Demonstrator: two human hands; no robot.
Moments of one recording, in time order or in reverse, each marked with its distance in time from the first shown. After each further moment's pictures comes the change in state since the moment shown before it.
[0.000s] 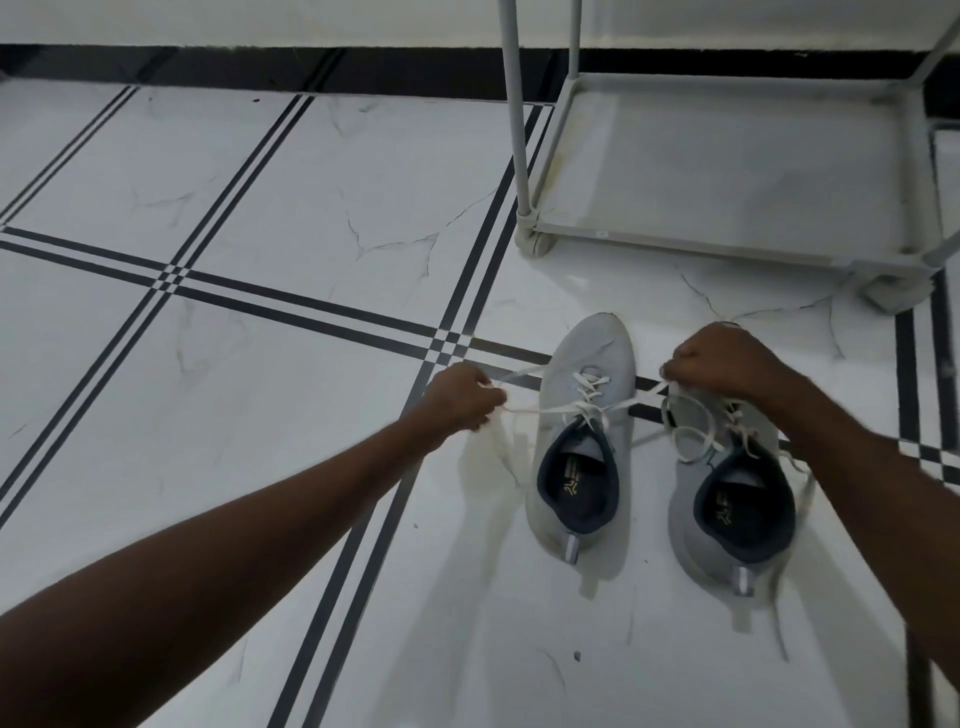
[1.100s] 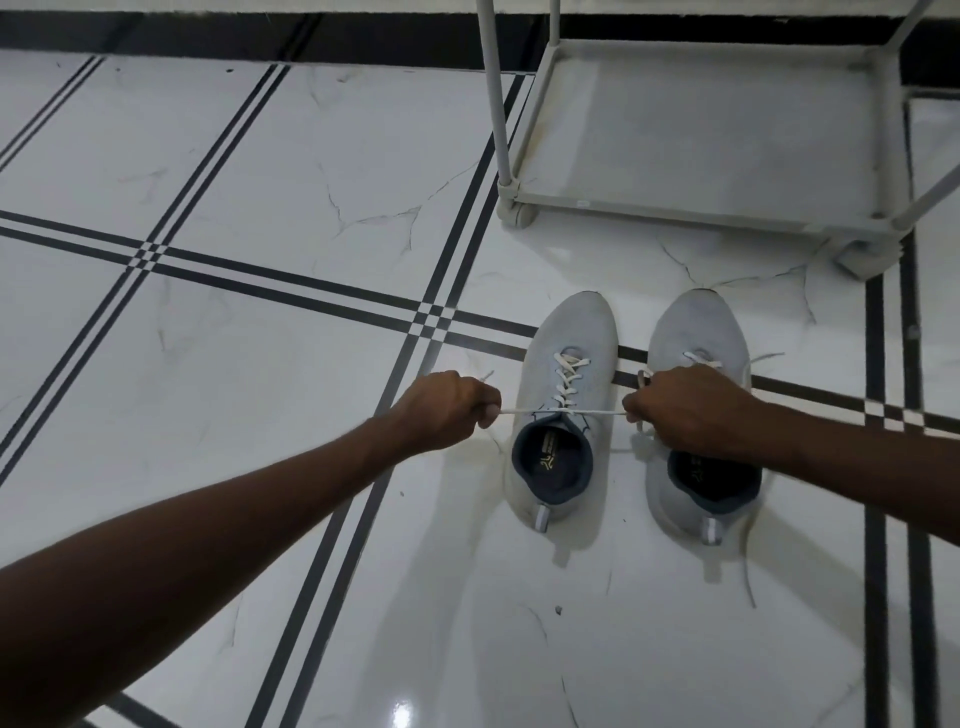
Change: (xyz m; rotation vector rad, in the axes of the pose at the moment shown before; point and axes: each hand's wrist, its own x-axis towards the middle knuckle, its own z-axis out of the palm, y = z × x) left_hand -0.028 -0.026 0.011 0.736 -0.004 0.648; right_hand -0.061 0.010 0.036 -0.720 -0.069 -0.599
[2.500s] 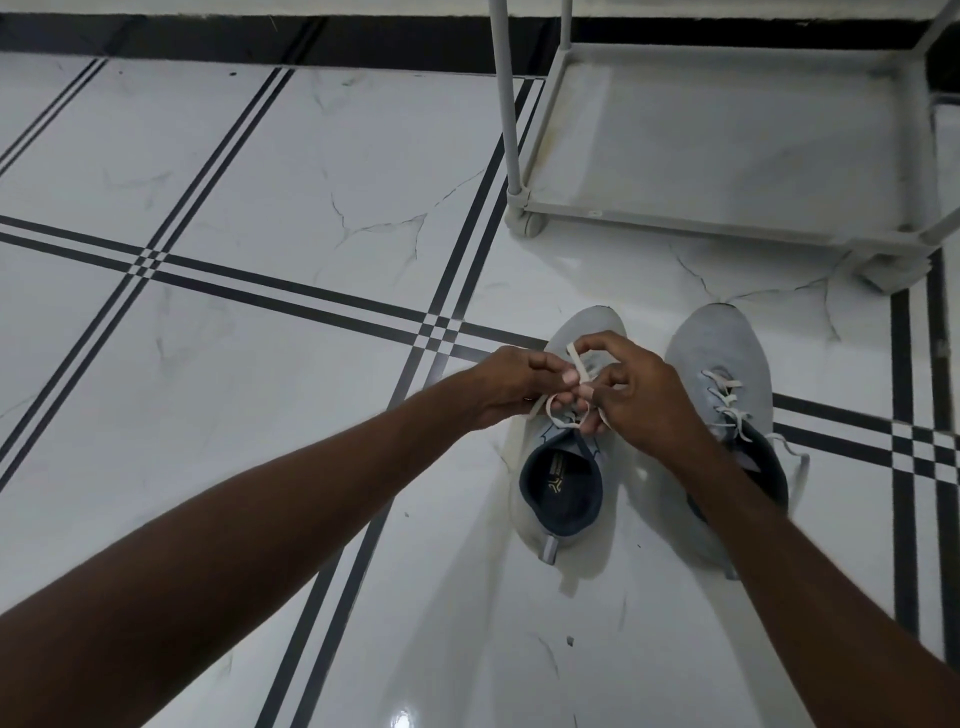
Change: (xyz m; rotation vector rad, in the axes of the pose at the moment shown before) left_hand 0.070 0.028 -0.007 -1.551 -0.262 -0.340; right_hand 0.041 -0.050 -0.020 1.392 0.506 0.355
